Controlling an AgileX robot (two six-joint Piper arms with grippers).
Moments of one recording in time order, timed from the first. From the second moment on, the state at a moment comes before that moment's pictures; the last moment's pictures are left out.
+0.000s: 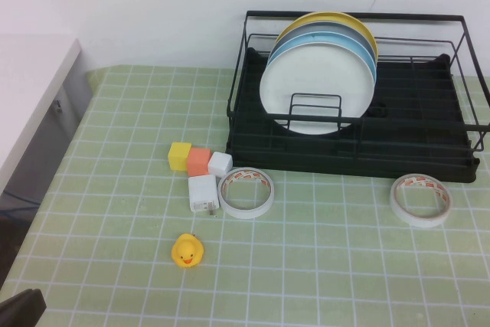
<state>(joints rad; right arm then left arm) -0.05 -0.01 0.02 -0.07 0.41 -0.02 -0.29 0.30 -0.26 -0.27 0.41 -0.06</state>
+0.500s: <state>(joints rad) -0.05 -0.01 0.02 -0.07 0.41 -0.02 -0.19 0.12 -0.03 0.06 0.27 -0.39</state>
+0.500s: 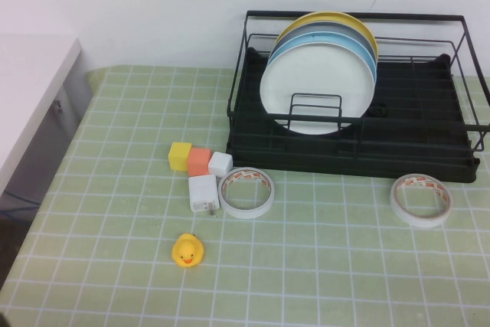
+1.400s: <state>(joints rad) -0.05 -0.01 0.02 -0.07 0.41 -0.02 -0.09 -0.01 0.02 0.04 0.35 -0.21</state>
